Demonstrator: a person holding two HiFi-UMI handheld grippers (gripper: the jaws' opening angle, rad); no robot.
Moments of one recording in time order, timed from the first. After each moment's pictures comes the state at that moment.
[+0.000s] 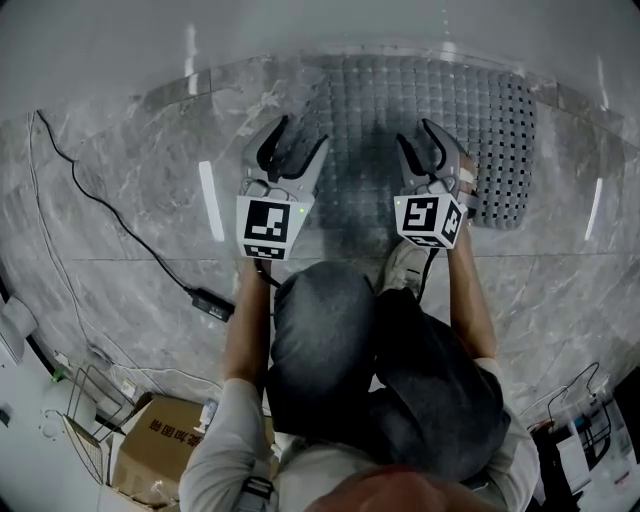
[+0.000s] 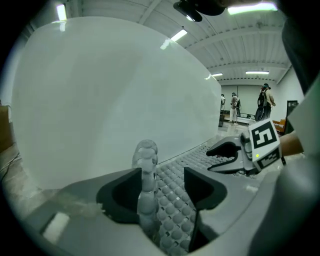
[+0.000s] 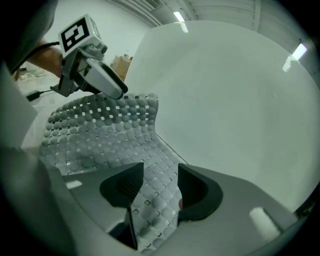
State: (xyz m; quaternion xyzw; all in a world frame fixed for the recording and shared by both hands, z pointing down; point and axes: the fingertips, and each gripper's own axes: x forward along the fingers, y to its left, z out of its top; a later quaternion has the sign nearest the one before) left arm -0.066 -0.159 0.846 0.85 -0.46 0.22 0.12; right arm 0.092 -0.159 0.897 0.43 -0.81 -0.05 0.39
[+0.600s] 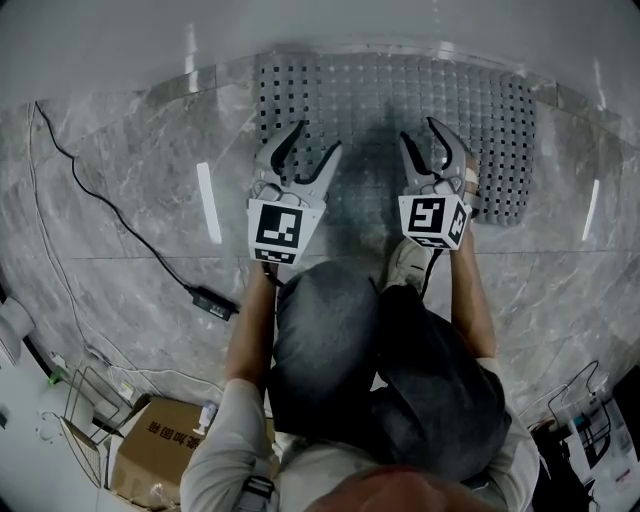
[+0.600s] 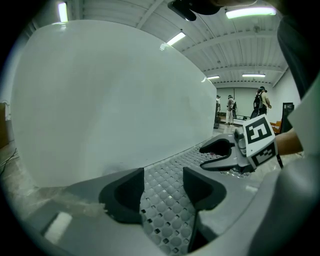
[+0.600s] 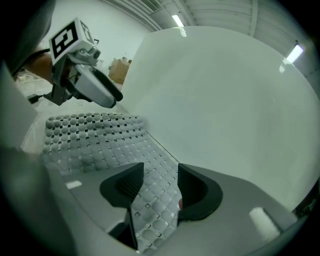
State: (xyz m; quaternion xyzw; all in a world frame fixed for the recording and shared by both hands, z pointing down) left arm -0.055 -0.142 0.840 0.86 -0.44 0.21 0.12; right arm 0.086 -0.156 0.878 0.44 -0.81 -0.06 0.38
